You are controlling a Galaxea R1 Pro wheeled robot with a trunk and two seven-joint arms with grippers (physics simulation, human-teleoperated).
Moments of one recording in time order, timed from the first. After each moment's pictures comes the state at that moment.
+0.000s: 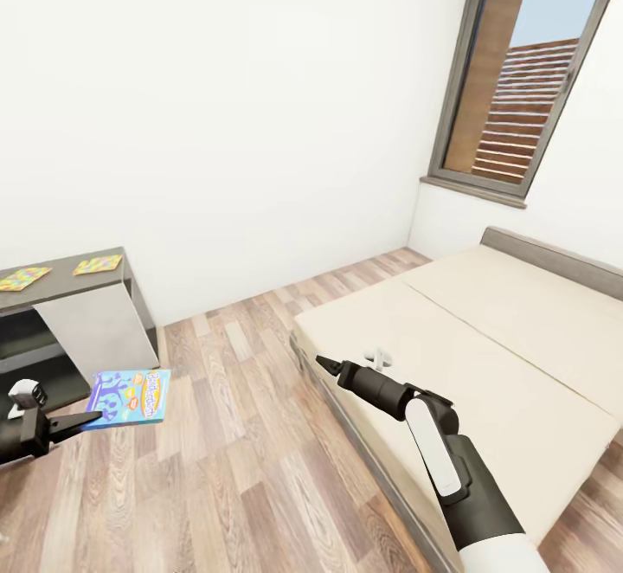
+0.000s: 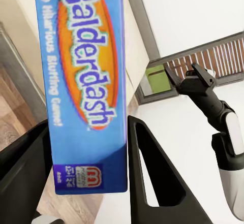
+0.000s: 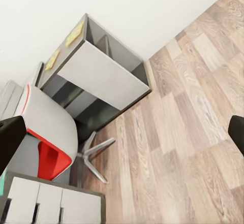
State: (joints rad) left arm -0.41 0.65 0.32 -0.91 0.25 1.00 -1.57; right arm -0.48 0.09 0.09 -1.29 -0.61 0.67 0.25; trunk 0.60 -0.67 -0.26
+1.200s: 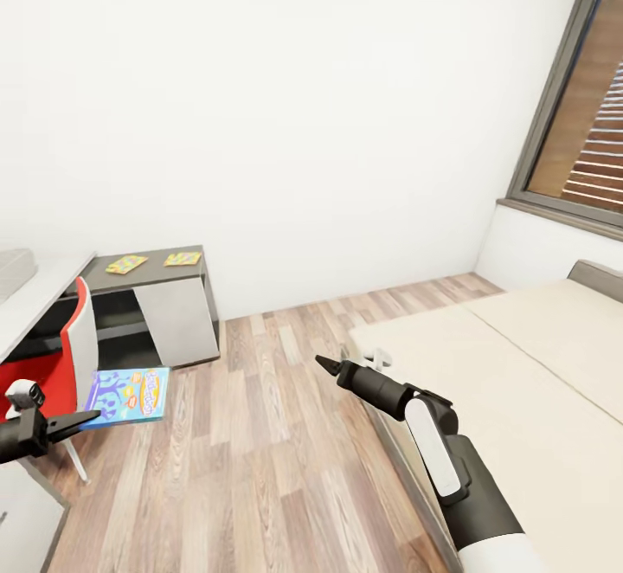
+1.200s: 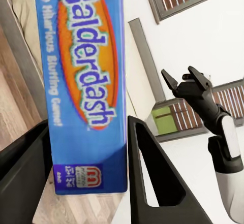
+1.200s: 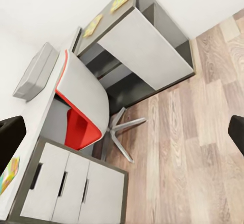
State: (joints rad) left arm -0.40 0.65 0.33 -0.91 0.27 1.00 -1.57; right arm -0.48 0.09 0.09 -1.29 -0.61 0.66 0.25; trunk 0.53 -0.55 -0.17
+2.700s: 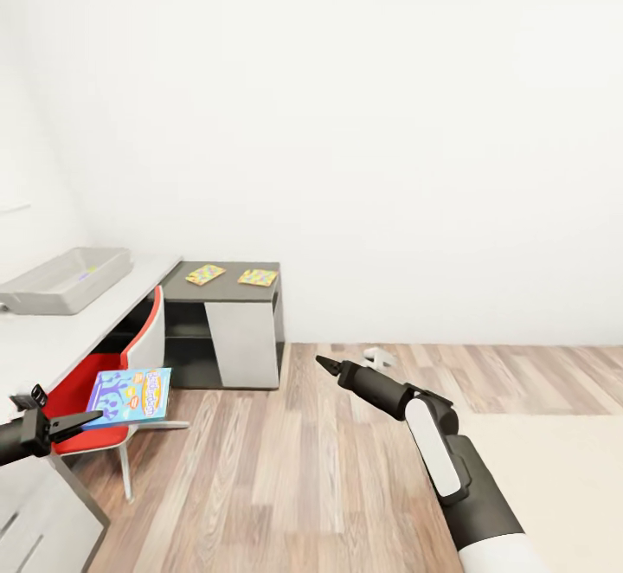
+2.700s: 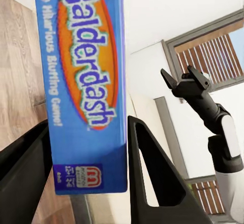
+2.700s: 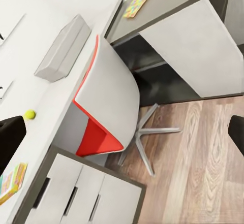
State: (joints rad) left arm -0.40 0.64 0.33 -0.91 0.27 0.99 -1.57; right arm -0.48 0.09 0.09 -1.29 -0.61 0.66 0.25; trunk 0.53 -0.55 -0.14
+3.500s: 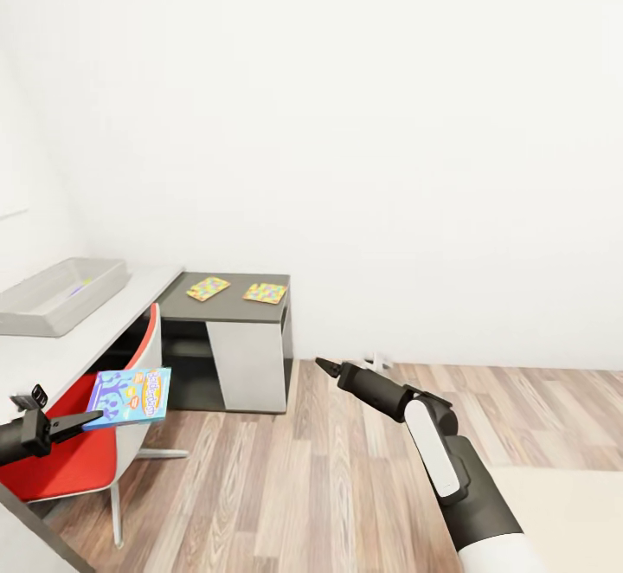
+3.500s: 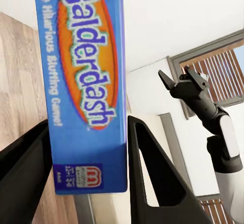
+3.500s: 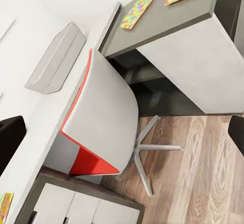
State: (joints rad) left arm -0.40 0.64 0.33 -0.91 0.27 0.99 -1.57; right arm -0.48 0.09 0.09 -1.28 -0.61 0.66 0.25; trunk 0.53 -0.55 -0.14
